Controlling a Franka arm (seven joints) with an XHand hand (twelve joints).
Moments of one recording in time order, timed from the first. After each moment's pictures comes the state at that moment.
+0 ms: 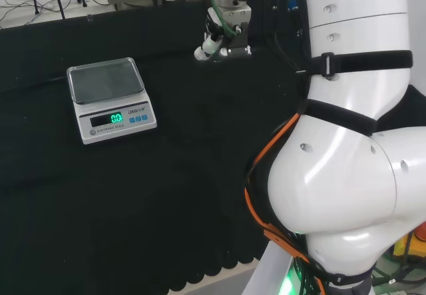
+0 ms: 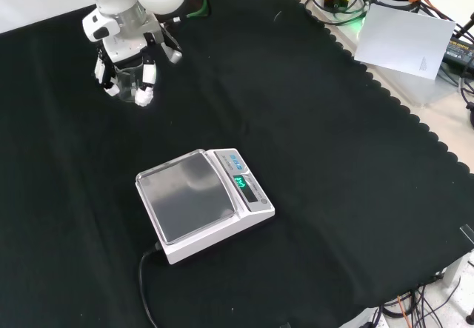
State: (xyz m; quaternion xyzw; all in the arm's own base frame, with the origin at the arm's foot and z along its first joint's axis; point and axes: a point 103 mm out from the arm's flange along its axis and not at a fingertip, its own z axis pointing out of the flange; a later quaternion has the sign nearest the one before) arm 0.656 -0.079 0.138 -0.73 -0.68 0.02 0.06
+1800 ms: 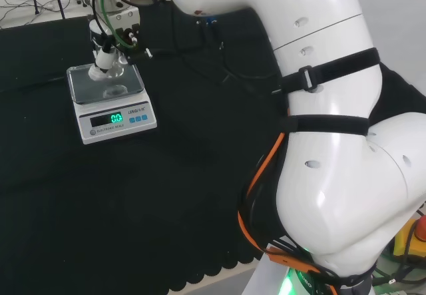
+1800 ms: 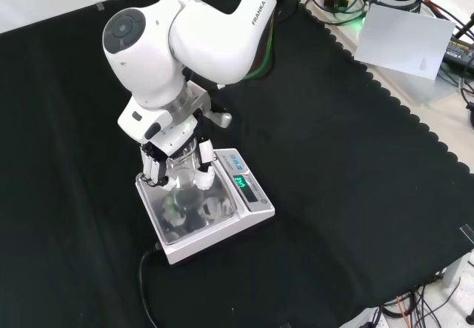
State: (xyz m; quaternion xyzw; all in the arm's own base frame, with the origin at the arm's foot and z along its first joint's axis) arm 0.657 0.204 0.161 -0.59 -0.80 0.08 0.08
